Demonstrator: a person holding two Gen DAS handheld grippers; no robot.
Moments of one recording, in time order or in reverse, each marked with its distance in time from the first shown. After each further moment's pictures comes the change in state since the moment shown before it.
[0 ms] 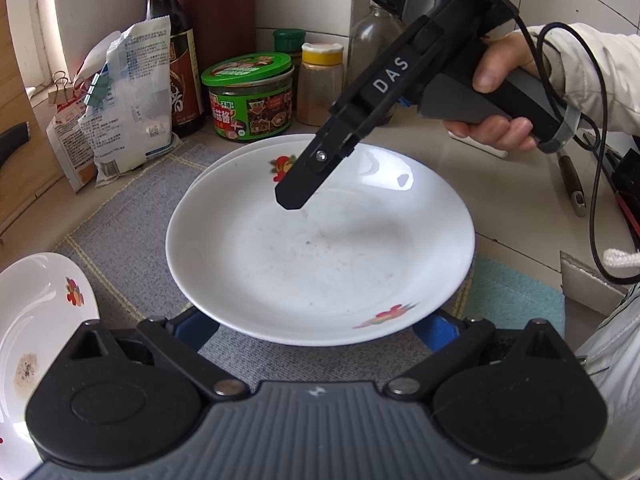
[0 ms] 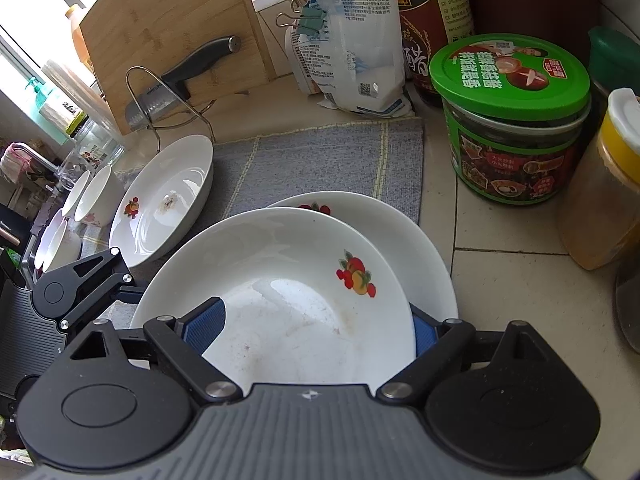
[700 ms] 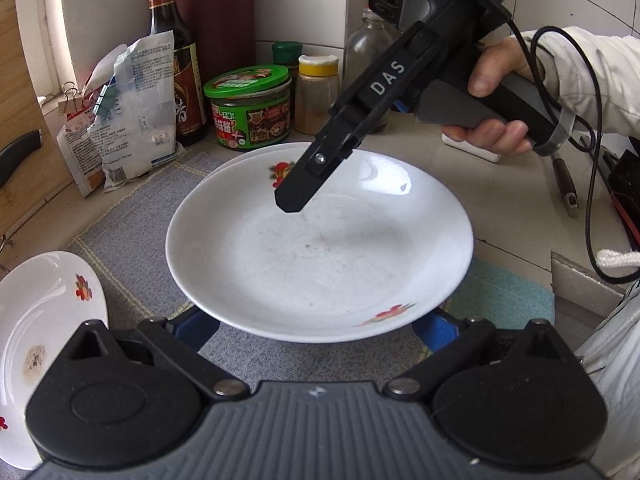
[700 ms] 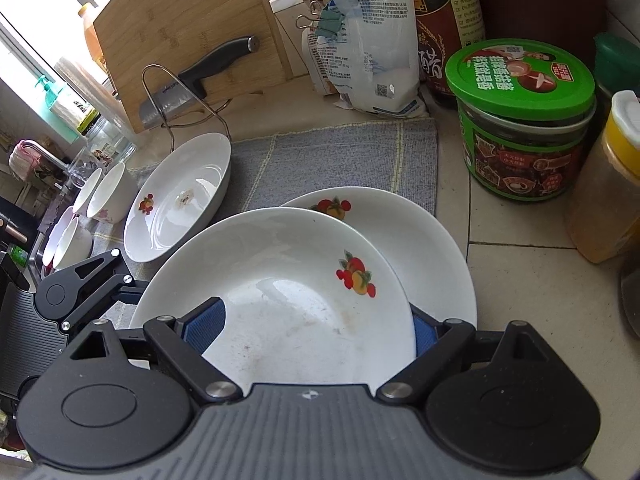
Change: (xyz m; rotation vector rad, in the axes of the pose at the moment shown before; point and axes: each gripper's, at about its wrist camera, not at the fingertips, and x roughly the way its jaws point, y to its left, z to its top) left arm -0.014 -0.012 -0.001 0.005 -0.032 0.019; right arm -0.005 0.008 -0.005 -0.010 -0.007 0.023
